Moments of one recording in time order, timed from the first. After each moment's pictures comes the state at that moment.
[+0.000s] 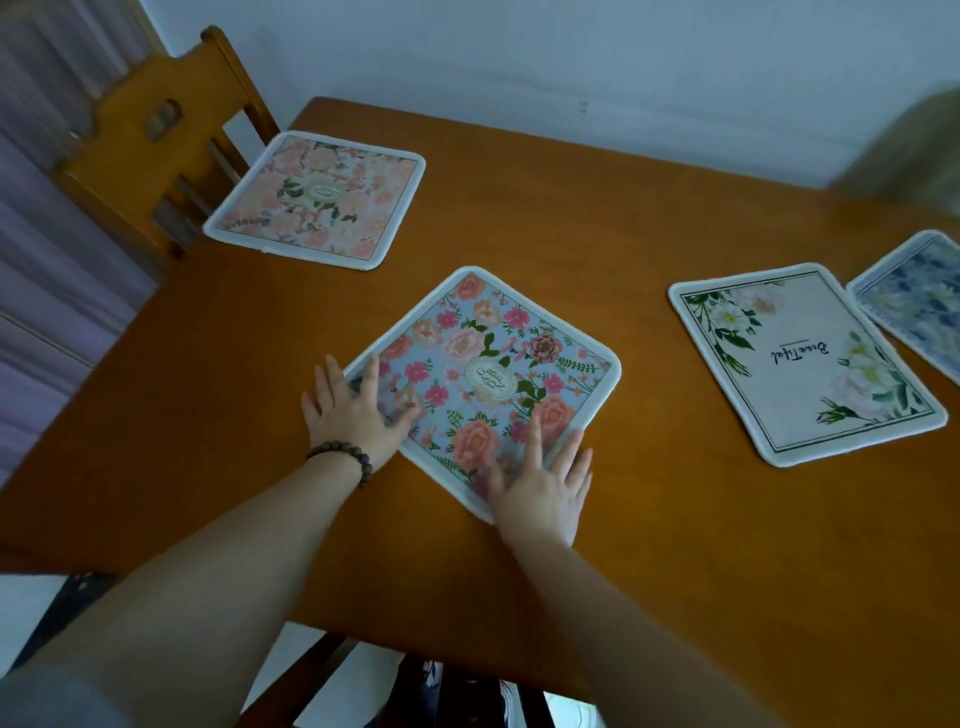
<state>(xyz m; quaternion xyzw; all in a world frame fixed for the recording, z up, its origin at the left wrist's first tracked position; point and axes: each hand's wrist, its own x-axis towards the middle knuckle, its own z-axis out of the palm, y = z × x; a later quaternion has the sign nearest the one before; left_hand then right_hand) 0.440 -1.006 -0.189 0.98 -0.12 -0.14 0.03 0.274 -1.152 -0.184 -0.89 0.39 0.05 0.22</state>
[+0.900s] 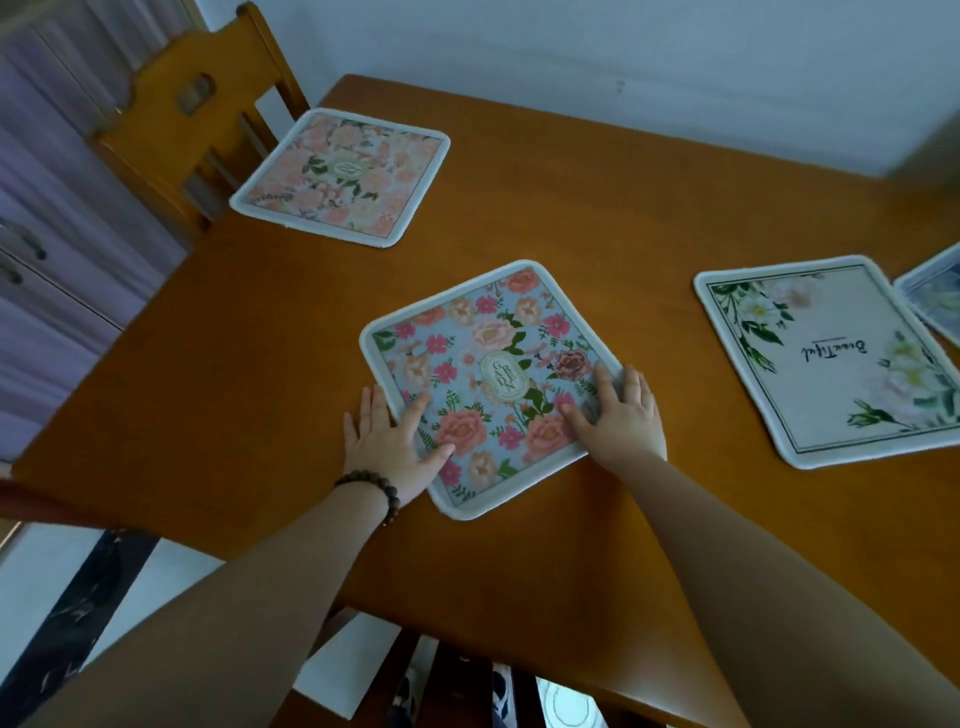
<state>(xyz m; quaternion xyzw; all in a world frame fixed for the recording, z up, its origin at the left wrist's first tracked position) 0.372 -1.012 -0.203 0.97 -0.17 -0.18 0.05 0.288 -1.287 -0.196 -0.94 0.29 0.10 0.15</state>
